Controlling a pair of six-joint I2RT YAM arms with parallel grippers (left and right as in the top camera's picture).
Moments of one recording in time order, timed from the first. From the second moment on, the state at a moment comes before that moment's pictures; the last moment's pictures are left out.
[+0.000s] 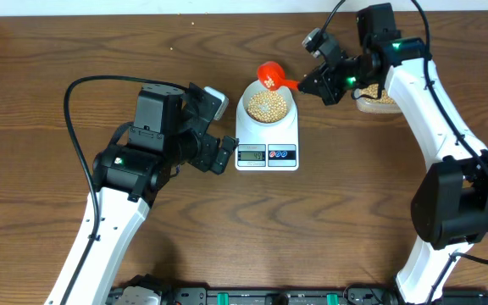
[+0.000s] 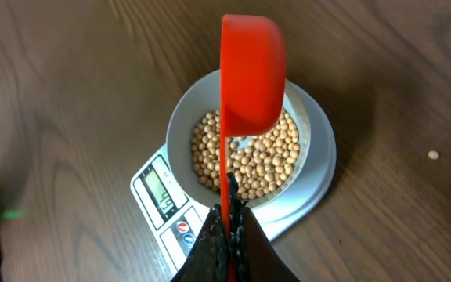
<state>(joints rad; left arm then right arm) -0.29 1.22 1.14 -0.78 0.28 0.17 0.18 1.98 1.74 -0.89 -0.73 -0.47</state>
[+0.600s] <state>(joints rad) -0.29 1.22 1.14 -0.78 0.28 0.17 0.20 1.98 1.74 -0.93 -0.66 -0.50</state>
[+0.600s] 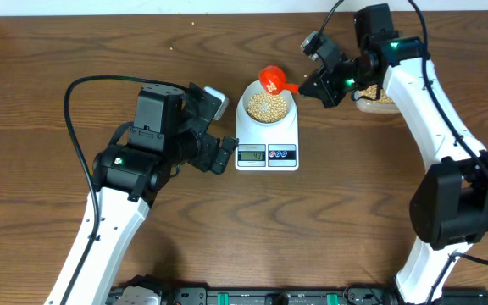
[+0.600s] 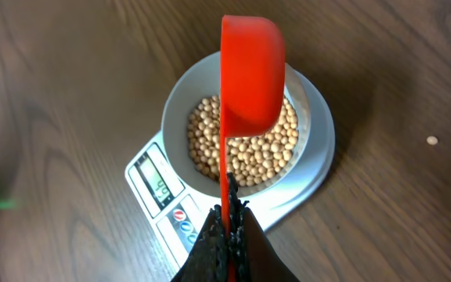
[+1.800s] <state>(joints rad) -0.29 1.22 1.14 -0.78 0.28 0.17 0.30 1.98 1.75 -0.92 -0.46 -0.62</state>
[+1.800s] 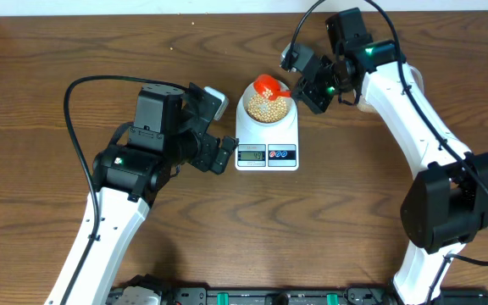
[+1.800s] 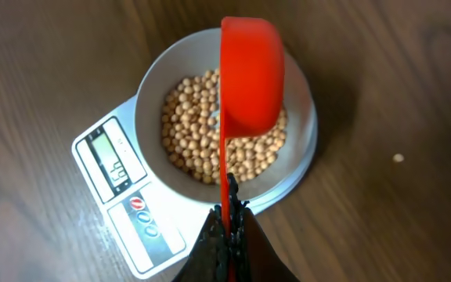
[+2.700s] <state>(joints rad) -0.29 1.22 1.14 -0.78 0.28 0.17 0.29 1.98 1.76 -0.91 -0.50 -0.64</state>
